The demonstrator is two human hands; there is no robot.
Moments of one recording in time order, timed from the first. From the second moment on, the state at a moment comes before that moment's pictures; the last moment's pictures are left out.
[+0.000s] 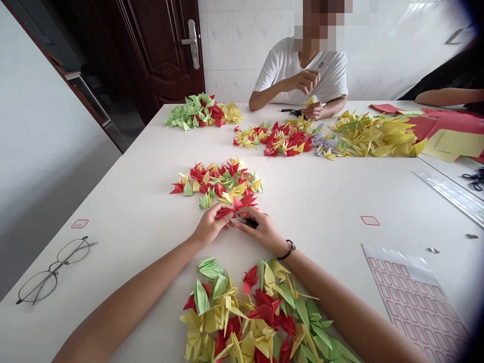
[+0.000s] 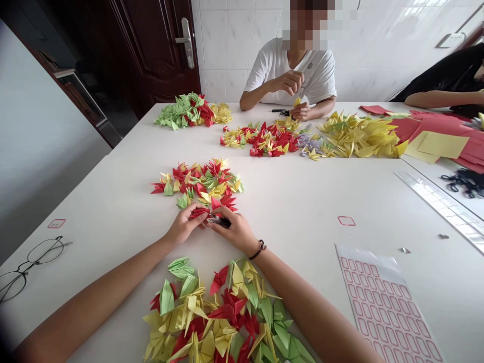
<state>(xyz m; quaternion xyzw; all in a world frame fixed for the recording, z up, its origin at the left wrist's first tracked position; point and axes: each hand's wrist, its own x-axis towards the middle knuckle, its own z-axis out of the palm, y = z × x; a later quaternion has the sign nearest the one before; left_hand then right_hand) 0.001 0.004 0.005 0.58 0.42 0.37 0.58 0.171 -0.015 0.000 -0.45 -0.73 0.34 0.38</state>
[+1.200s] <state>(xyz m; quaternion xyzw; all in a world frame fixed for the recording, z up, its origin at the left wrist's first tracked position) 0.000 0.002 0.011 0.57 0.42 0.37 0.60 0.172 -0.015 0.000 -0.47 -0.73 0.31 0.38</state>
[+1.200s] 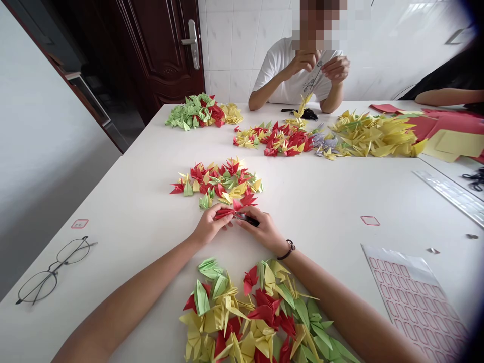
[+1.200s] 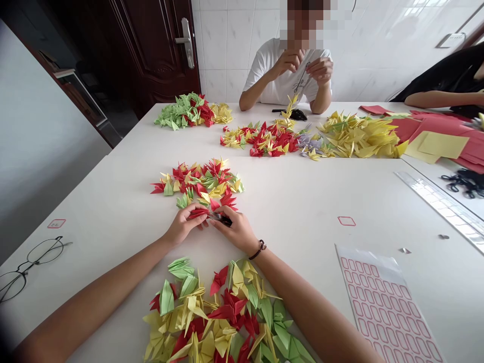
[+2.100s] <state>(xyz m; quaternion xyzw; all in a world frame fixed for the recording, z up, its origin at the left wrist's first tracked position) 0.001 -0.002 0.010 0.60 0.43 0.37 0.57 0.173 -0.016 0.004 -0.47 -0.75 0.31 0.35</state>
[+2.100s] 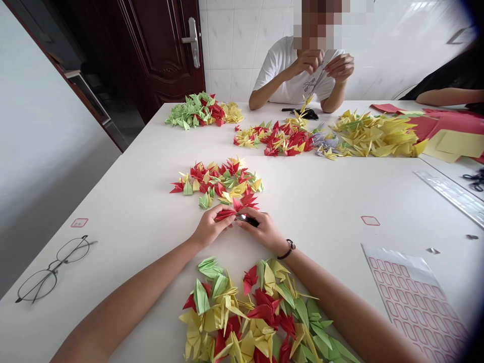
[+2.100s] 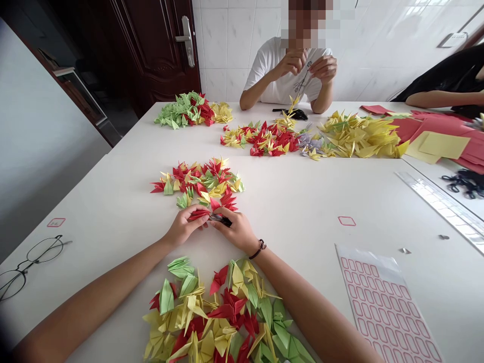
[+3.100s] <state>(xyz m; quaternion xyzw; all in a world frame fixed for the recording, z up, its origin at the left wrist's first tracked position) 0.001 -0.002 0.011 0.60 0.43 0.36 0.57 0.174 -0.016 0.005 -0.46 -0.75 0.31 0.35</state>
